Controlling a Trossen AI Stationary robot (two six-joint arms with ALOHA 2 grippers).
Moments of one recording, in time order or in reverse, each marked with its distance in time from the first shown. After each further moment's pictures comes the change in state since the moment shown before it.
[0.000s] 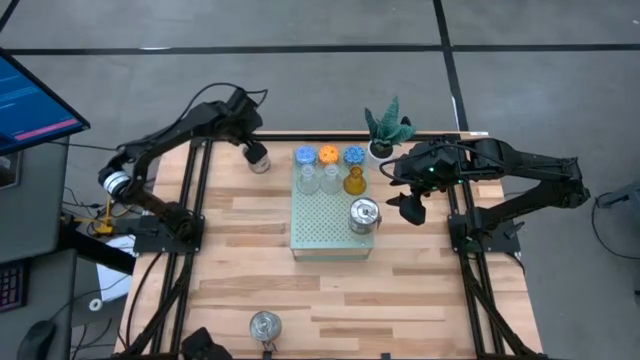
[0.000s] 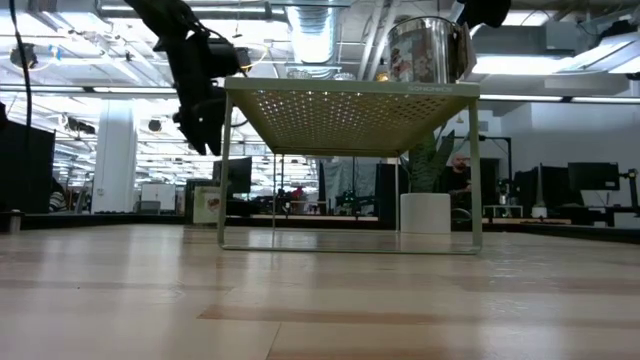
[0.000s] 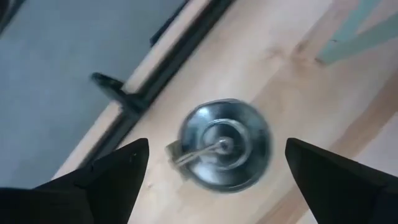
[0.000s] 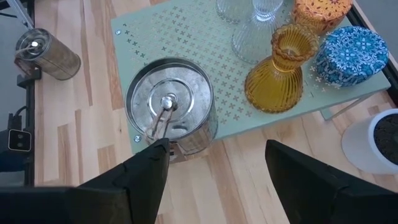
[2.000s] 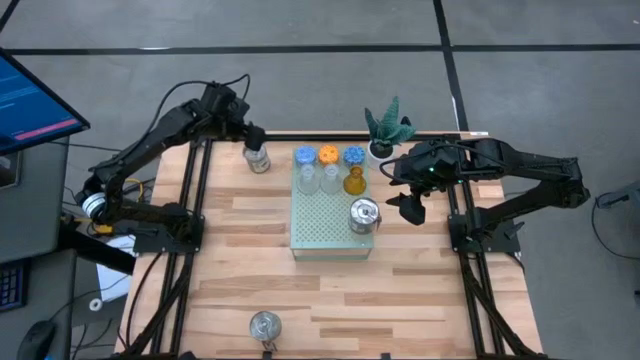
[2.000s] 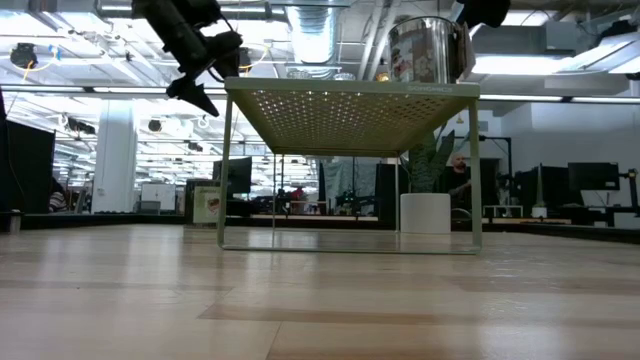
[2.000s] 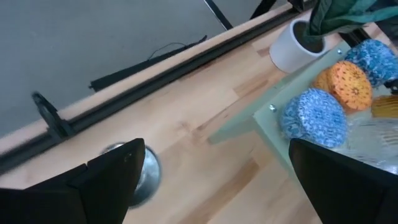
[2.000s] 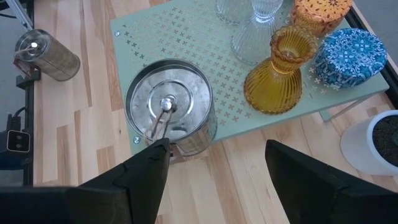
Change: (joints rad) left arm -0.027 -0.229 0.002 0.096 0.237 -0.456; right arm 0.000 0.000 0.000 0.003 0.003 -0.003
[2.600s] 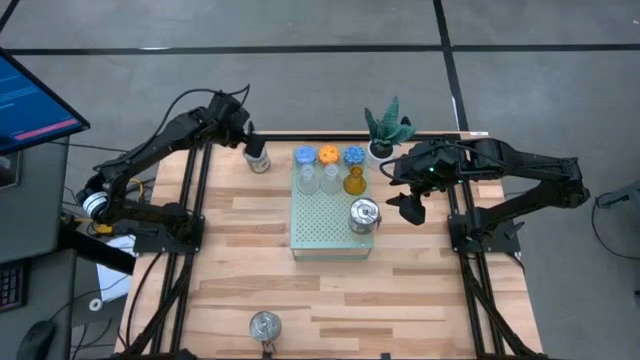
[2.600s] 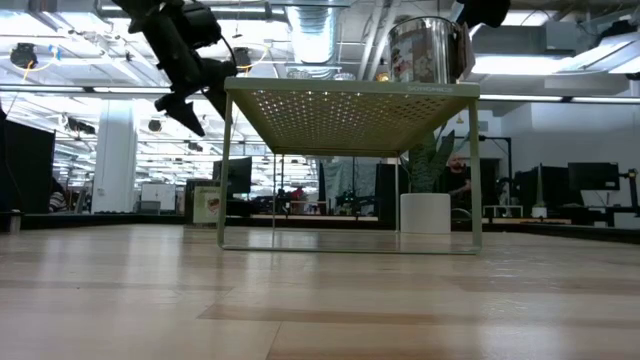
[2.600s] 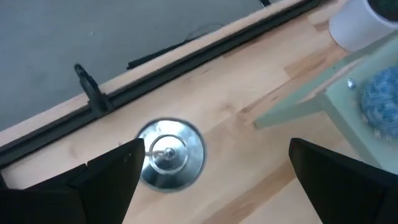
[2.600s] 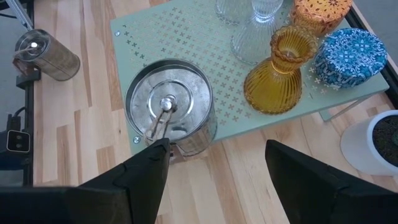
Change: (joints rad) left arm 0.001 0.008 -0.109 0.024 -0.140 0.026; right arm 0.000 0.000 0.000 0.000 0.000 0.000
